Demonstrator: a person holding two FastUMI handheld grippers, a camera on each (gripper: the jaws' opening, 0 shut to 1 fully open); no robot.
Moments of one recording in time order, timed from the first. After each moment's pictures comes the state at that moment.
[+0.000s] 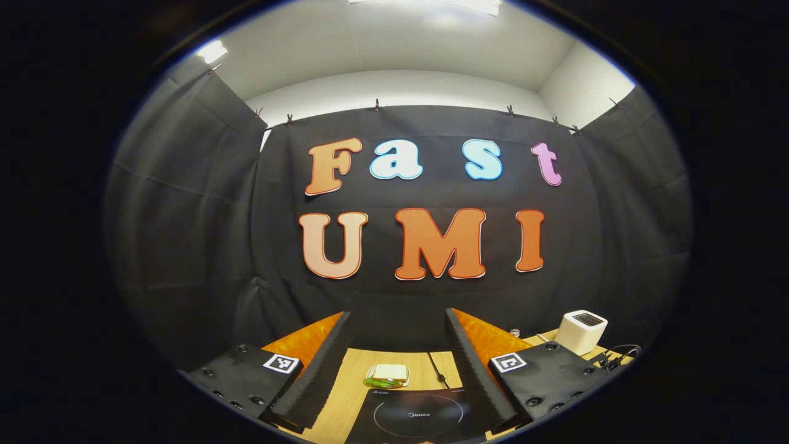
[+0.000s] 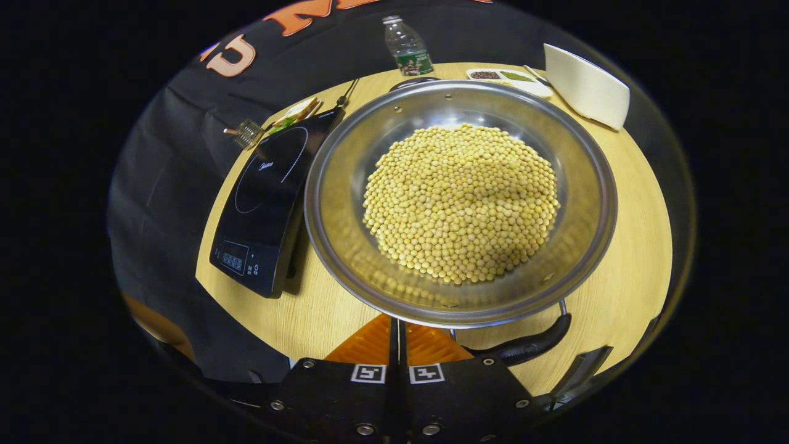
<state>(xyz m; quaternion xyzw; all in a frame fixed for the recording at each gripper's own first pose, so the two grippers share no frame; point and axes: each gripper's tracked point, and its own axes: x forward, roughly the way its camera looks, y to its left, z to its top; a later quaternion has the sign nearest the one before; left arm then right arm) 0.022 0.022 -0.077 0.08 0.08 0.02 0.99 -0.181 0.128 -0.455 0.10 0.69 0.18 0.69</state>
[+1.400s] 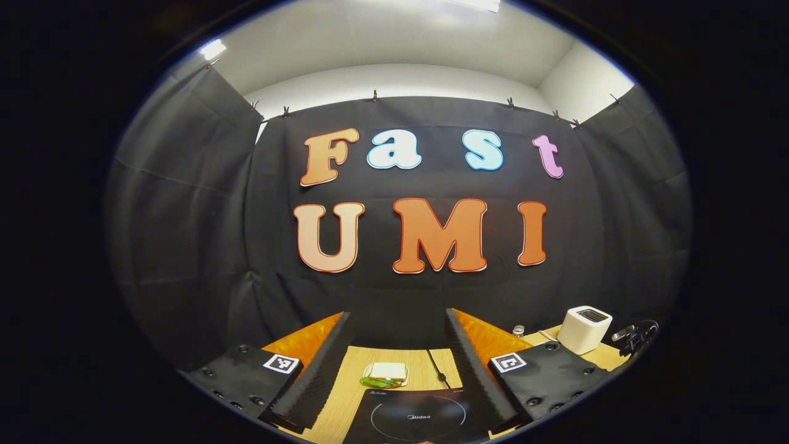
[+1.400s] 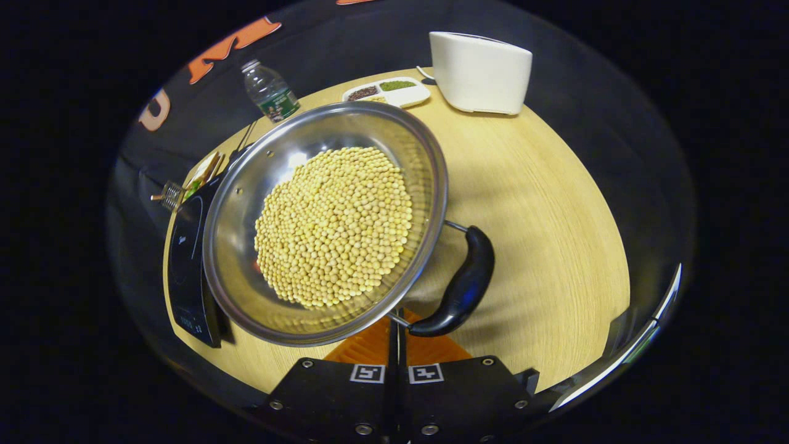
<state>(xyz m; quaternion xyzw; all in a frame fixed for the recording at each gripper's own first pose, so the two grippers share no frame) 0.045 0.032 -0.105 0.08 0.10 0.02 0.99 -0.125 0.009 -0.497 0.11 0.68 -0.01 0.72</state>
